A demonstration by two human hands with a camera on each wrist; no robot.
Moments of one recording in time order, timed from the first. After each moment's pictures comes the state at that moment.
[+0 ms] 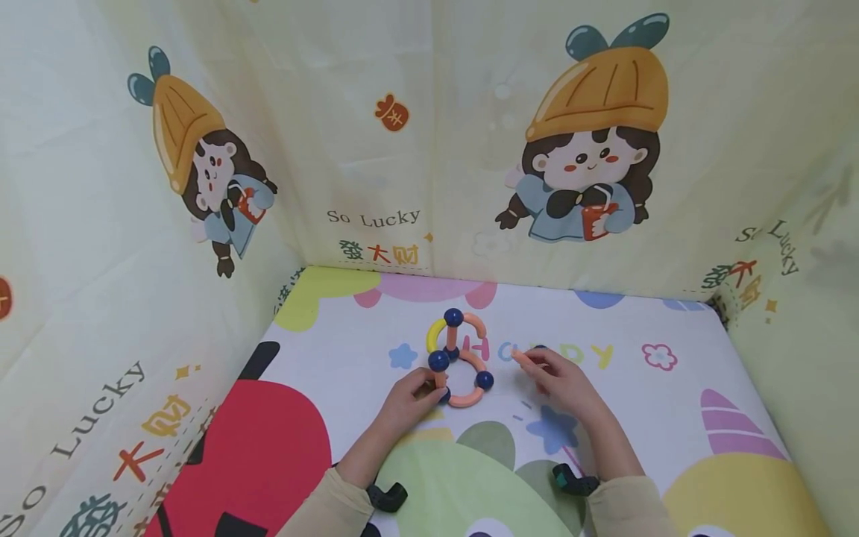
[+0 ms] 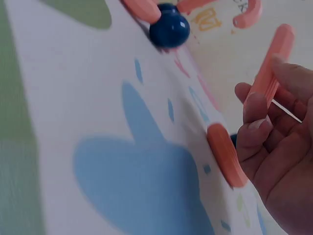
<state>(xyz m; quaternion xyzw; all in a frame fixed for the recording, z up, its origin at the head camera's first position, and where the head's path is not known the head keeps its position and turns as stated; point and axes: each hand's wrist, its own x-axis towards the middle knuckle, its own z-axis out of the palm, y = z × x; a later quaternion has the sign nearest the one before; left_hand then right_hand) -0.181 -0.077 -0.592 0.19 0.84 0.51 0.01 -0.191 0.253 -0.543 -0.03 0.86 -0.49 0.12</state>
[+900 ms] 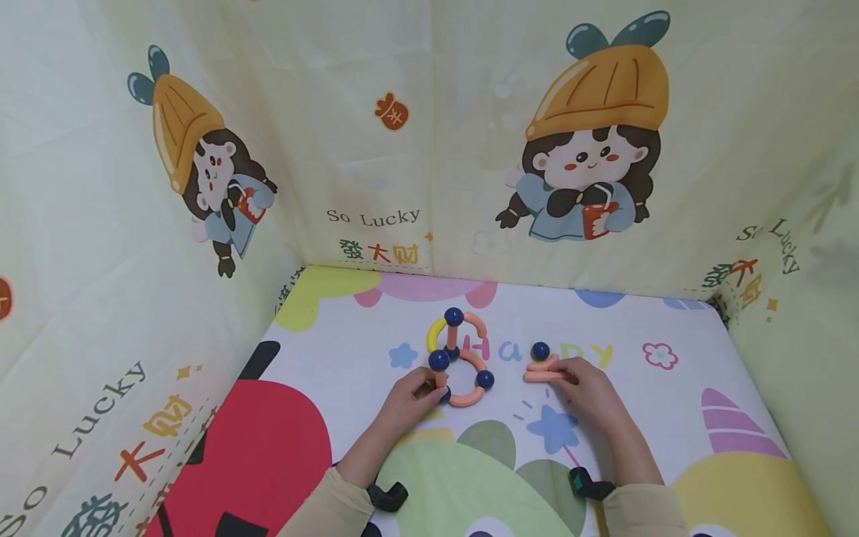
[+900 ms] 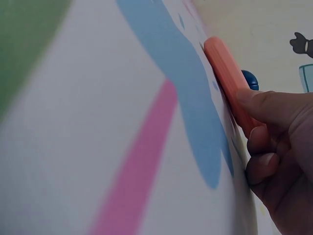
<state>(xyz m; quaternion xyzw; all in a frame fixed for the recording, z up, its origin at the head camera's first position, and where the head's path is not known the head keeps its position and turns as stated) -0.181 -0.078 -0.587 0.19 0.85 0.50 0.02 -0.184 0.294 -0.566 -0.05 0.94 -0.32 0.03</state>
